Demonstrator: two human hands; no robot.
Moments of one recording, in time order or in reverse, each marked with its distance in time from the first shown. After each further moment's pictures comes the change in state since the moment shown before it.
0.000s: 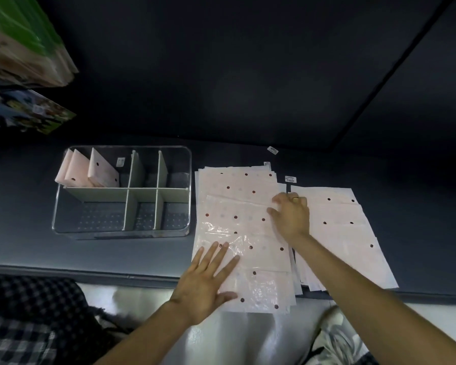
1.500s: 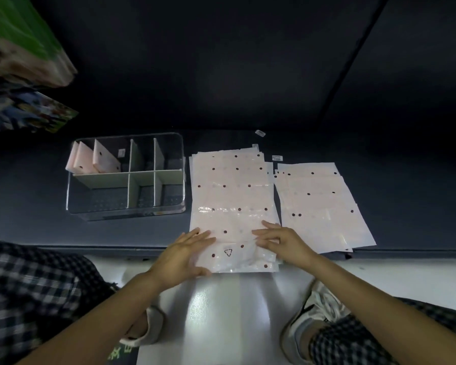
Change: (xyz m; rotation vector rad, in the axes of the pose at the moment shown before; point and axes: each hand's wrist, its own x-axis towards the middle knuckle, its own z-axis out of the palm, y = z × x) left_hand -0.028 -0.020 -0.026 -0.505 -0.177 -0.084; right_hand -0.116 0.046 -0.007 0.598 -0.527 -0.175
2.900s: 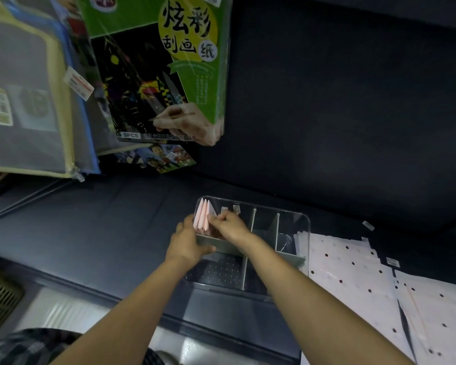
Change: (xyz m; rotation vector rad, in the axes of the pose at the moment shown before) left_hand -0.024 -0.195 -0.191 -0.495 0.535 -0.636; right_hand 0.281 -0.292 0.211 -0.062 -0.023 0.106
